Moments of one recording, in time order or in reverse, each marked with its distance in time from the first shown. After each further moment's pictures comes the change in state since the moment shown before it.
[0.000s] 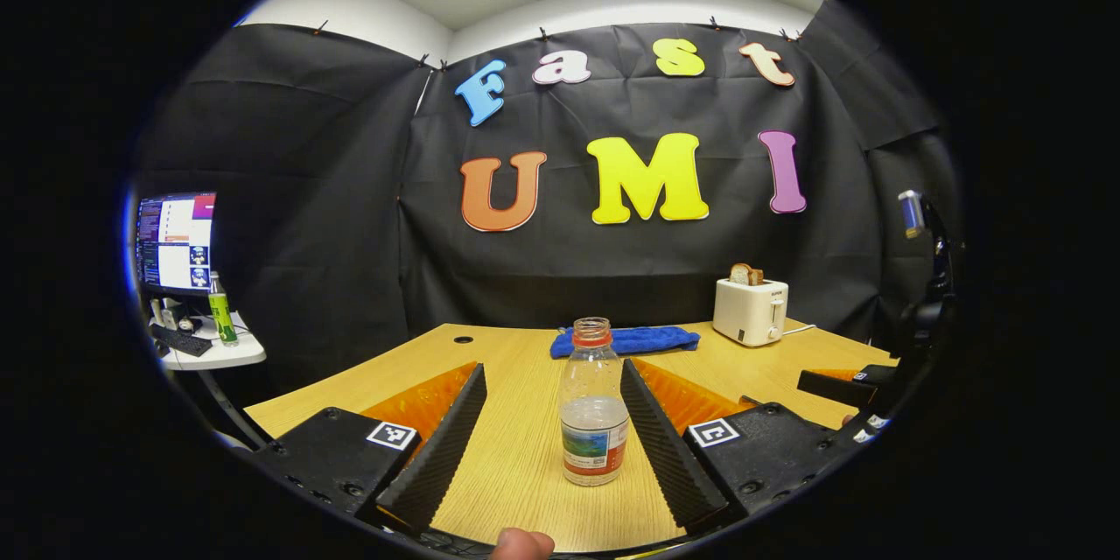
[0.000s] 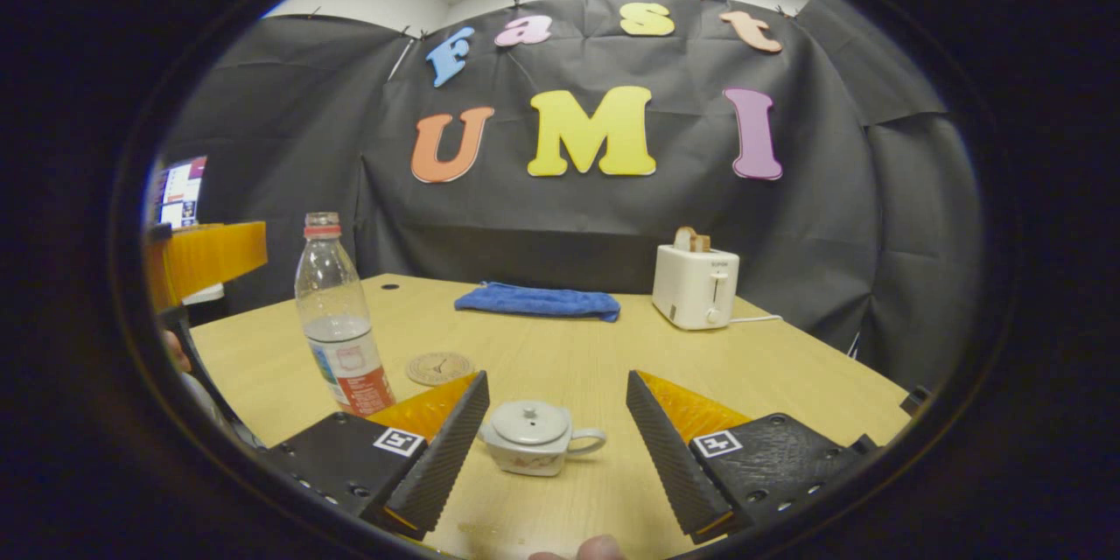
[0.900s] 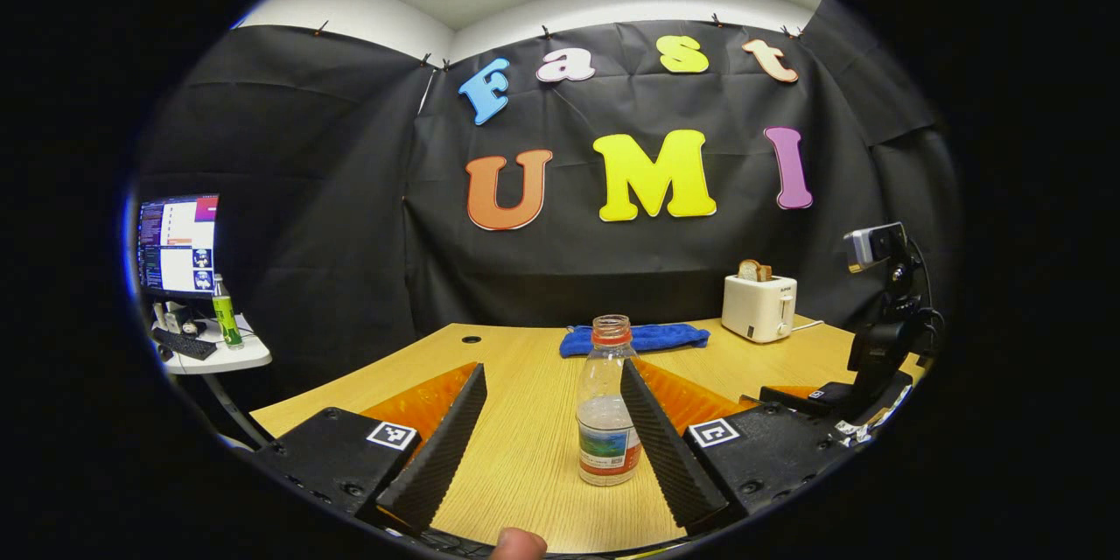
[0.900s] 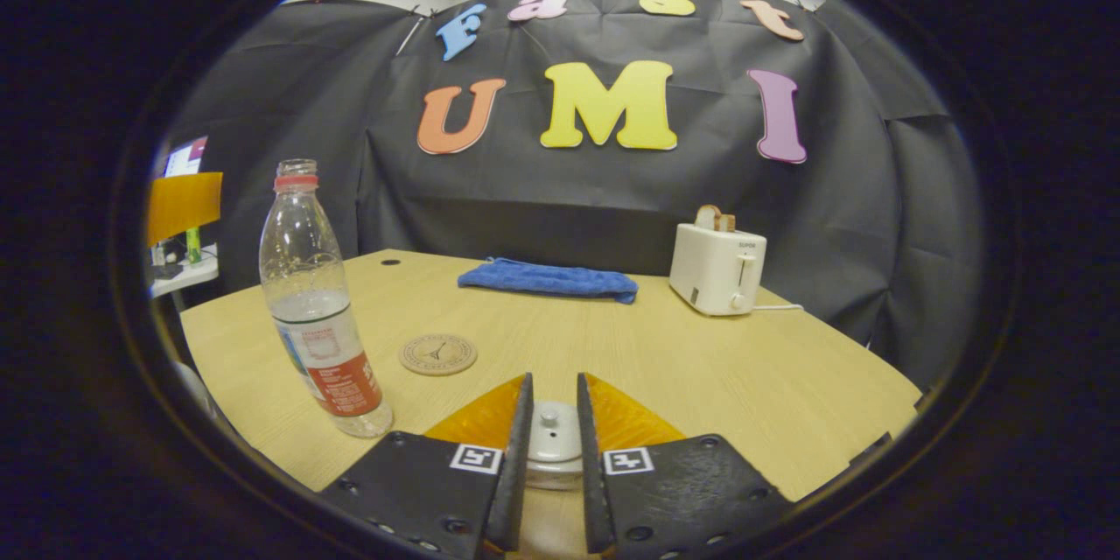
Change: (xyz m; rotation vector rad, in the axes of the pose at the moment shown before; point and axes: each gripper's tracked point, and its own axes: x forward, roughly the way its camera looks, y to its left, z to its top) left arm 0.004 0.012 -0.002 0.006 0.010 0.007; right arm 0.039 0.018 -0.020 -0.048 0.066 0.026
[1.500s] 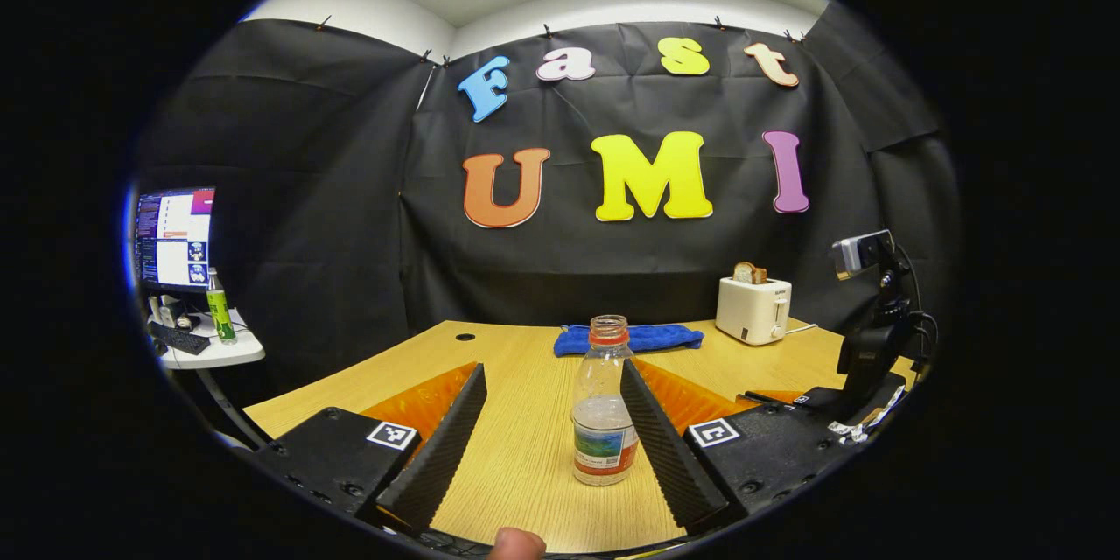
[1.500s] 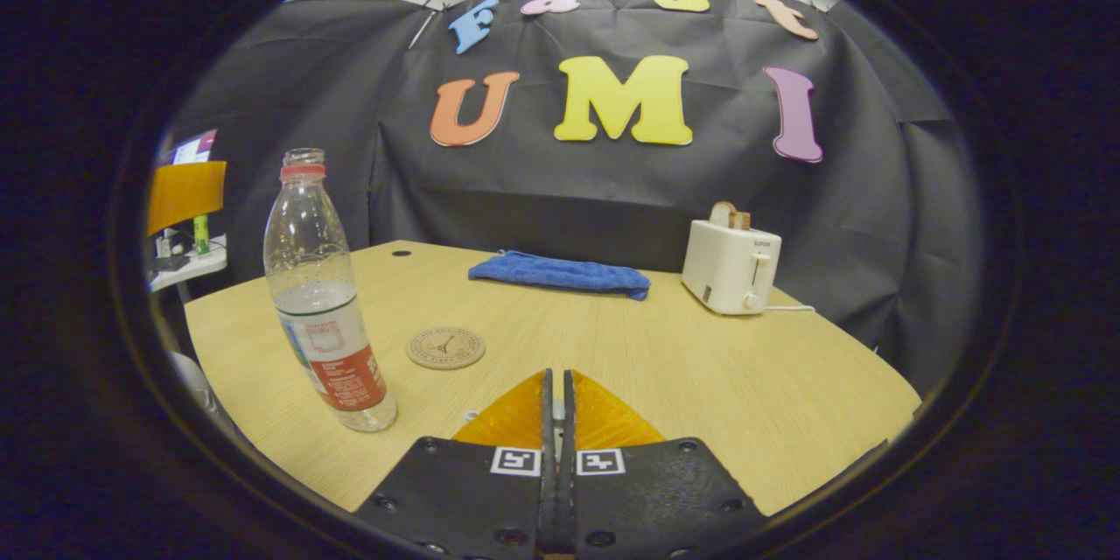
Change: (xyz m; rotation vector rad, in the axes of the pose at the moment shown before) left arm 0.001 0.001 -0.001 -0.018 0.004 -0.015; right arm 0.004 0.003 0.000 -0.022 0.020 0.043
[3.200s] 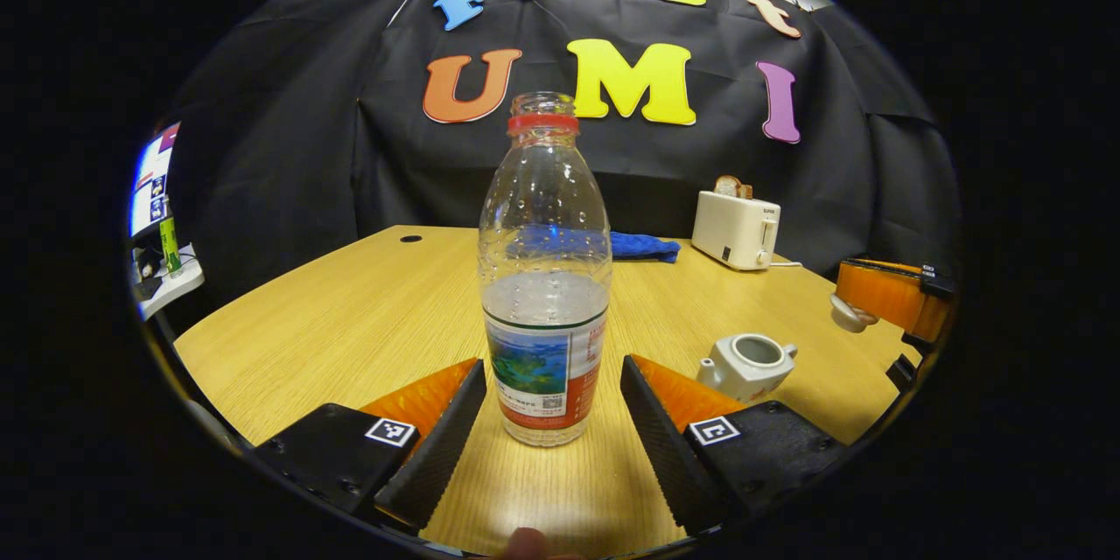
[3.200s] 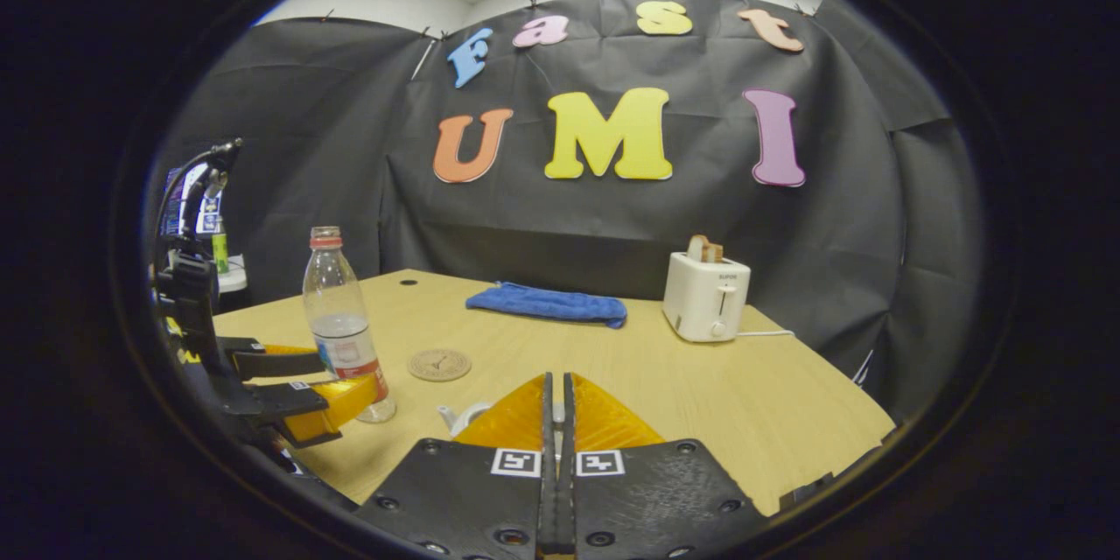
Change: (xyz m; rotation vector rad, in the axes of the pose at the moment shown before) left arm 0.045 -0.055 -0.126 -0.051 0.281 -0.115; right arm -0.060 -0.055 0.033 0.015 -0.089 0.034
